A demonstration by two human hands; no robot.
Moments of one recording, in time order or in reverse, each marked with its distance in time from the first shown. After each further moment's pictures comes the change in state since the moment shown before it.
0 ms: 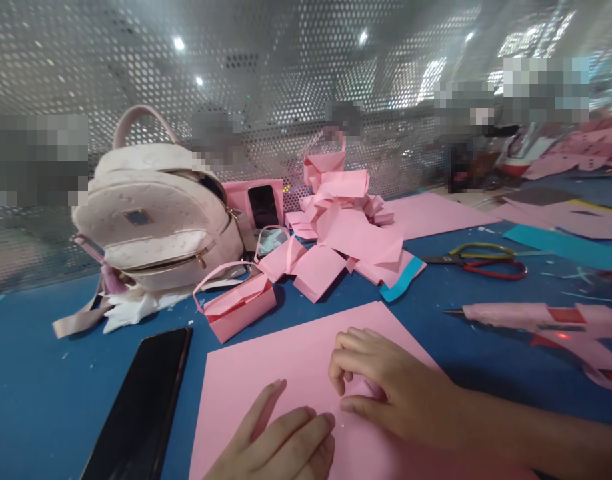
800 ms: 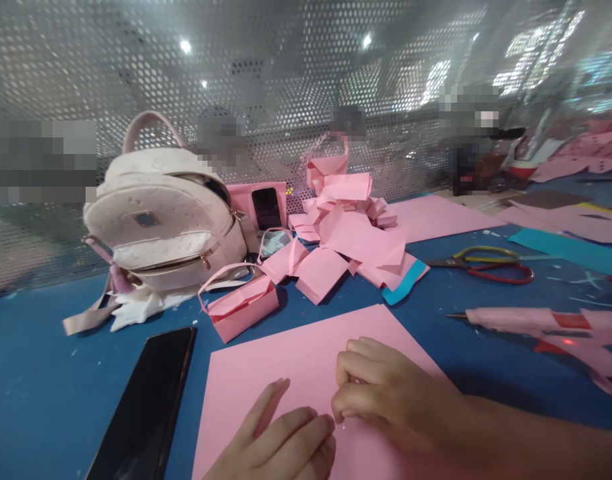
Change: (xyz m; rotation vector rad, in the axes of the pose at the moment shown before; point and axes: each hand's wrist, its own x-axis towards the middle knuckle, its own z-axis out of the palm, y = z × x) left_hand 0.007 -0.003 -0.006 0.013 -0.012 0.022; right_hand -0.005 0.009 0.006 -0.203 -0.017 -0.361
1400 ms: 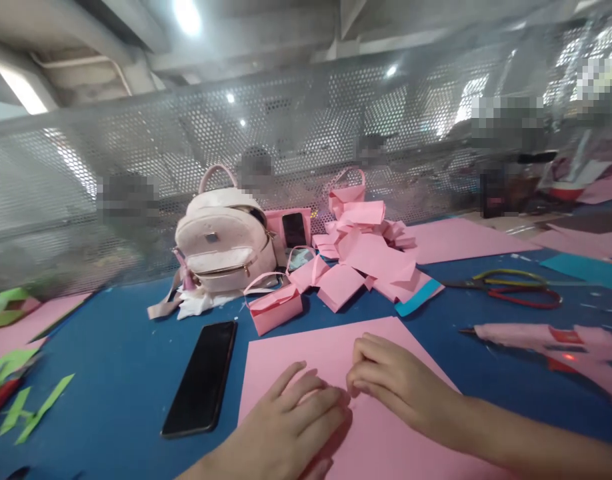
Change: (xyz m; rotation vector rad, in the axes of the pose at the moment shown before) left_hand 0.022 0.002 -0.051 -0.072 -0.383 0.017; right_hand -0.001 -0.013 -0.008 0.105 0.149 0.064
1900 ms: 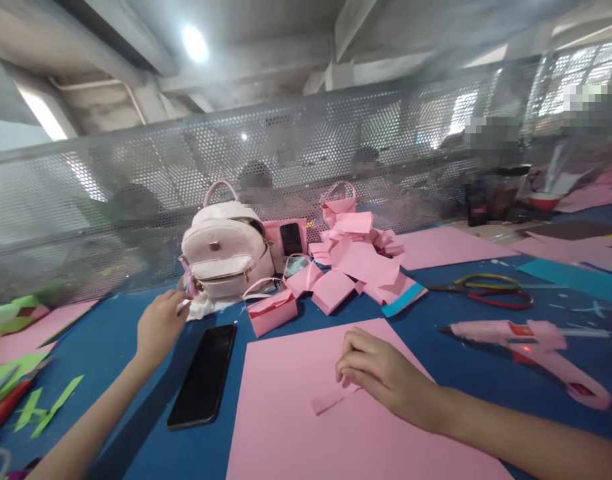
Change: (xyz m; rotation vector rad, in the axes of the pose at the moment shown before) left_hand -0.121 -0.178 -0.050 0.438 0.161 -0.995; right_hand -0.007 -0.006 -0.003 0.121 0.069 0.006
